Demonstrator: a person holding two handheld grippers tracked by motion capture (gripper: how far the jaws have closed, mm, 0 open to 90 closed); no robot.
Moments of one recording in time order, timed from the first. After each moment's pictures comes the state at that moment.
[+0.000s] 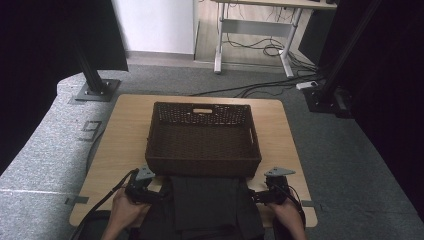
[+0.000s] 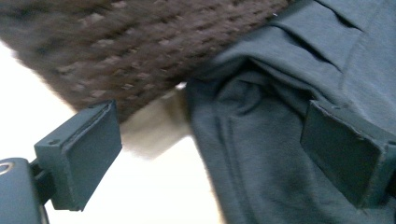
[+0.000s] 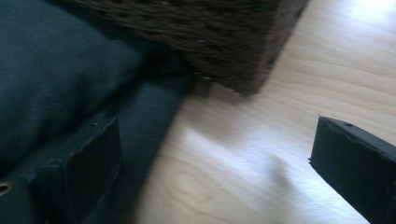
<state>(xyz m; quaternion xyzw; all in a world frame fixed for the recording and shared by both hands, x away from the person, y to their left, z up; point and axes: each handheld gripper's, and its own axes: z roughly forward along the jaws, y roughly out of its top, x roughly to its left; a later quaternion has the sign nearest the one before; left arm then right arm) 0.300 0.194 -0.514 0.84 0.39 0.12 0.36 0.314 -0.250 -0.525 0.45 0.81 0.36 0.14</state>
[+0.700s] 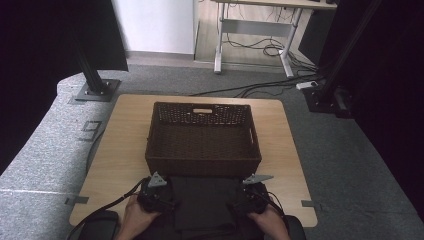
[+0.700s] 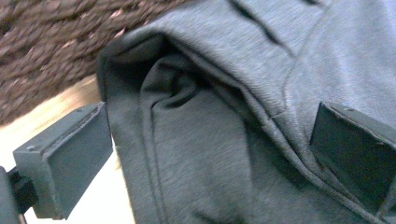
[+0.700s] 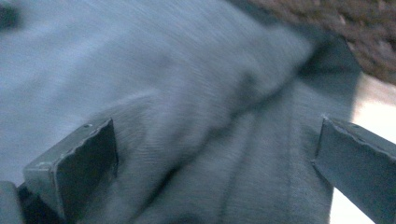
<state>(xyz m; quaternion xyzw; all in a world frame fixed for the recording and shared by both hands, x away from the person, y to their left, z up) 0.291 0.168 -0.536 0.84 0.40 0.09 0.35 0.293 -0.189 -0.528 0.43 0.83 0.34 0.06</state>
